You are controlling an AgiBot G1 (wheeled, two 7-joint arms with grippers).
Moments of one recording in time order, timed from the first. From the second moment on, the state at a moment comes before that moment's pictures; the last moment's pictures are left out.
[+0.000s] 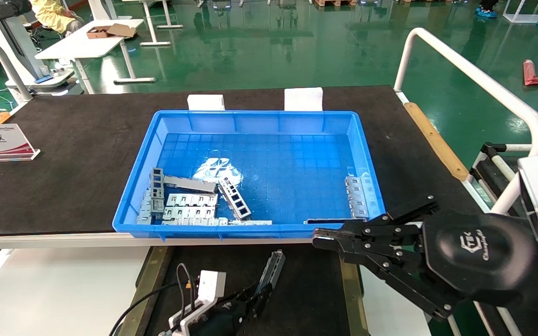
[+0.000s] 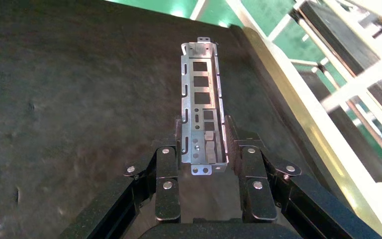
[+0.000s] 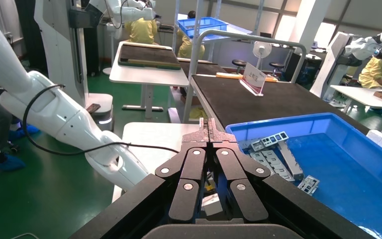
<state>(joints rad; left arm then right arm) -0.77 1.20 0.83 -0.85 0.41 0.28 0.13 1.11 -0.56 -0.42 1.25 -0.63 -1.44 0.11</state>
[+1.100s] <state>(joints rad) -0.74 1.33 0.70 -0.76 0.36 0.20 0.21 1.11 -0.56 -0.42 1.25 -0.63 -1.44 0.11</state>
